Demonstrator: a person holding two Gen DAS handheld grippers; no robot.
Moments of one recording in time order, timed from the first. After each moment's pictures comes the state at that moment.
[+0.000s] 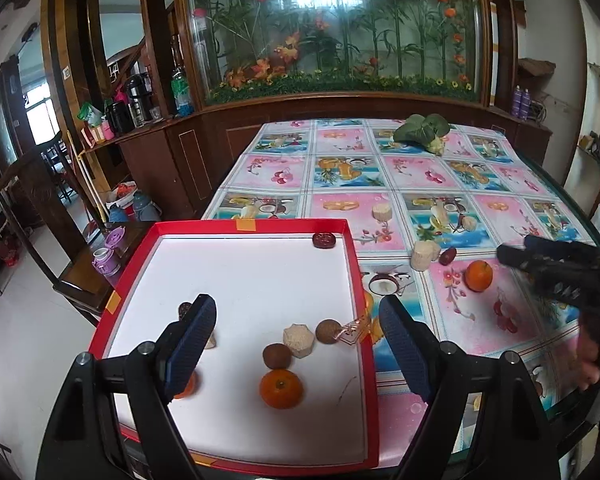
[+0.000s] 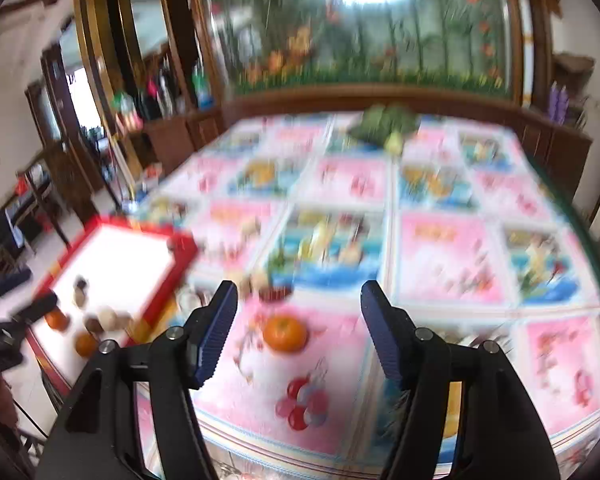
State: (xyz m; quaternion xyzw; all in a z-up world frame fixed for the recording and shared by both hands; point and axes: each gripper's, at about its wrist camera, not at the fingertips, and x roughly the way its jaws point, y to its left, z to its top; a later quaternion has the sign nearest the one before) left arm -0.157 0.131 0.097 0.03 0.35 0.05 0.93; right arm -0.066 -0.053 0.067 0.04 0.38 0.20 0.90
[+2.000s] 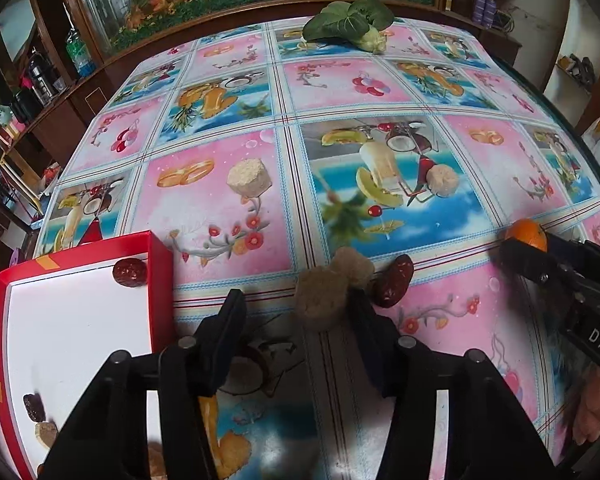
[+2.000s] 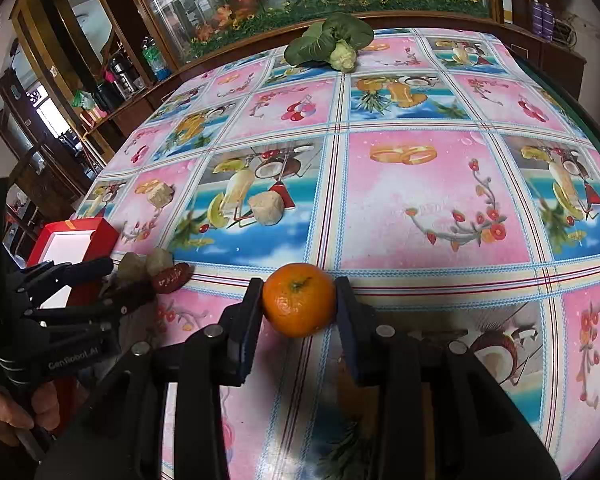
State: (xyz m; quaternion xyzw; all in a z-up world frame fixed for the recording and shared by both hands) left arm -0.010 0.033 0.016 0.08 0.50 -0.04 0.86; right arm -0.008 -0.108 0.004 0.11 0.46 0.16 0.87
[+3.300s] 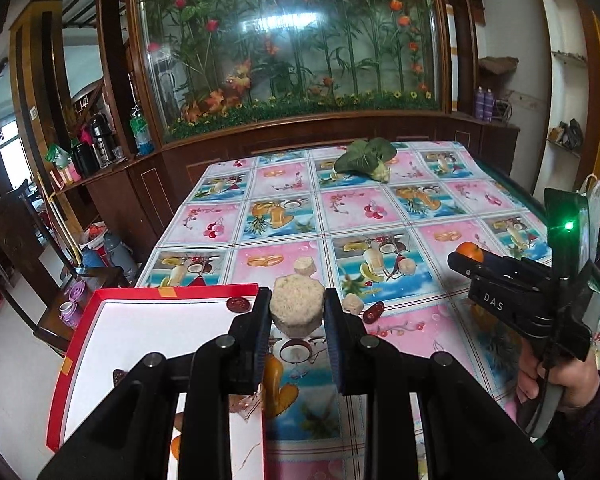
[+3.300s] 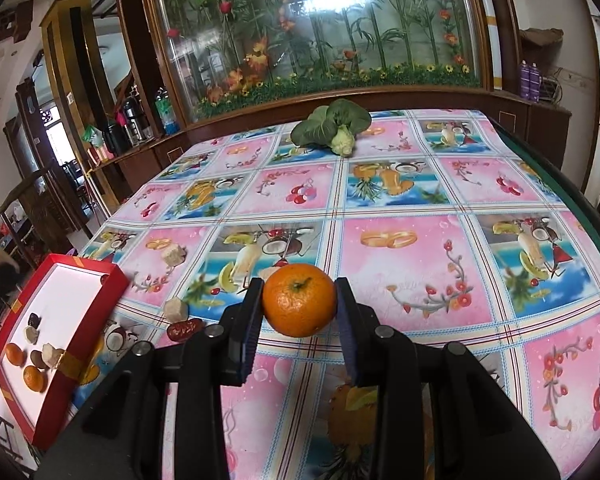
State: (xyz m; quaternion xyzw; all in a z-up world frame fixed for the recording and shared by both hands) left arm -0.124 0.053 0.123 0.06 0.31 0.00 0.95; right arm -0.026 -0.113 0.038 0.09 0.32 0.14 0.93
